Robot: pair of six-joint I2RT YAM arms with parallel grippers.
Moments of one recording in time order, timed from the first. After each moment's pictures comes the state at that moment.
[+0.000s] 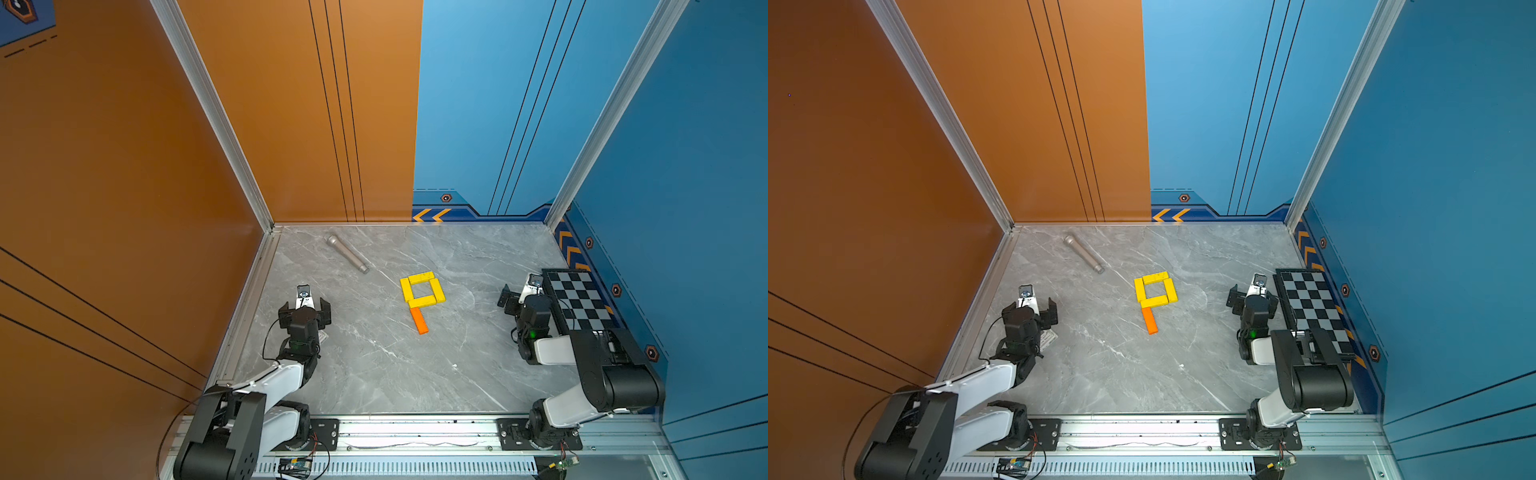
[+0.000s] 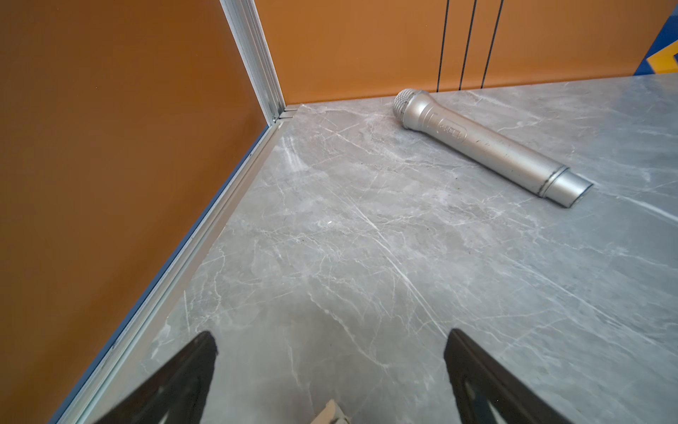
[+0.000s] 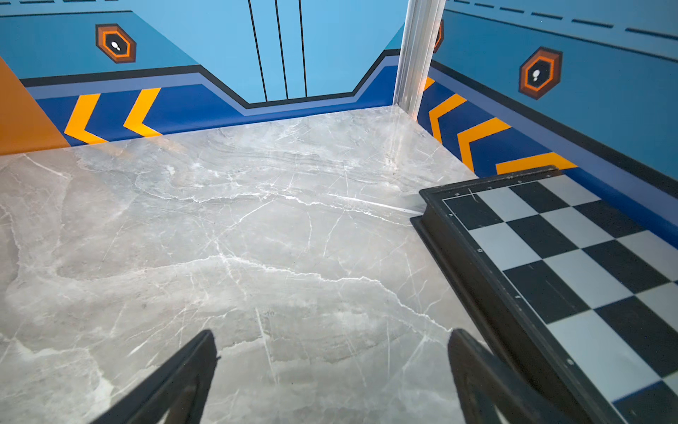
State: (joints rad) left arm -0.13 1.20 0.22 0.60 -0.43 0.00; right arm 0.04 1.54 0.31 0.92 0.30 0.10
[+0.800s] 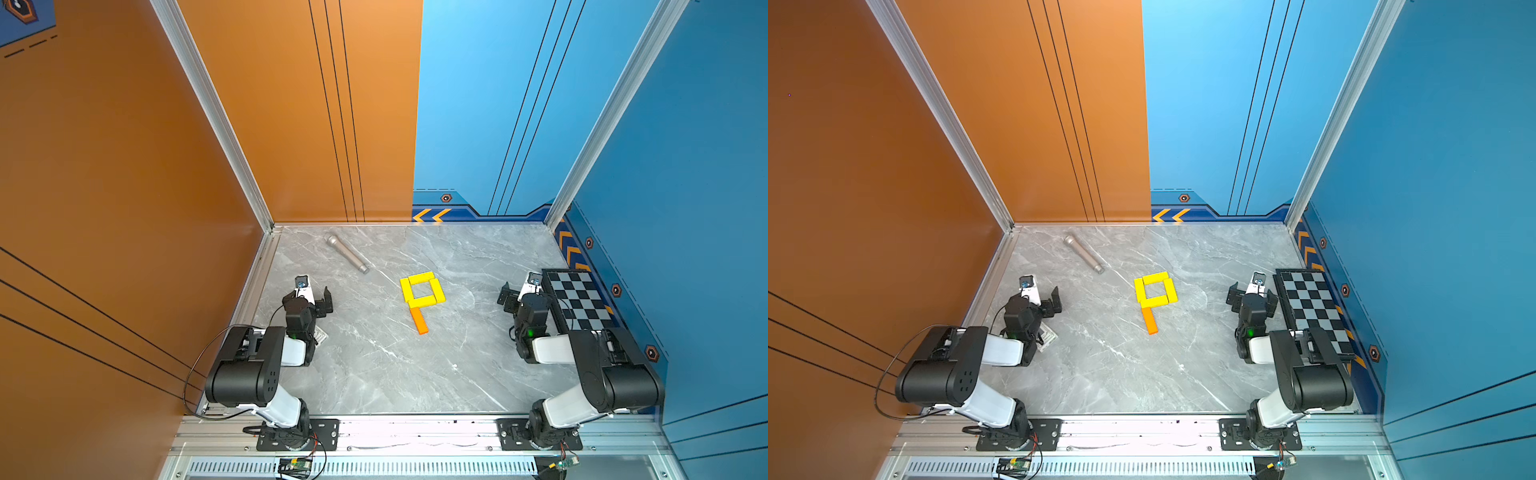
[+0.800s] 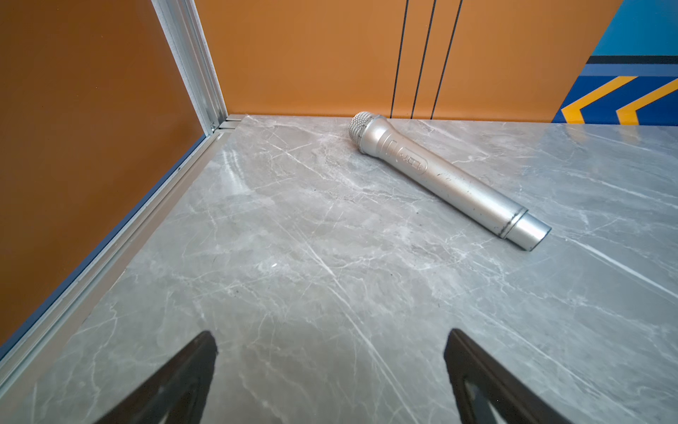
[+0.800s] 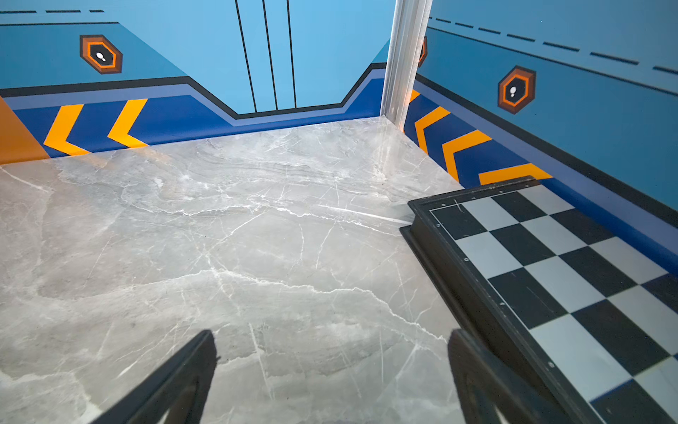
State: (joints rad) left arm 0.01 1.57 0.30 0.99 -0.12 -0.03; right arm 0.07 1.54 0.33 0.91 0.37 0.09
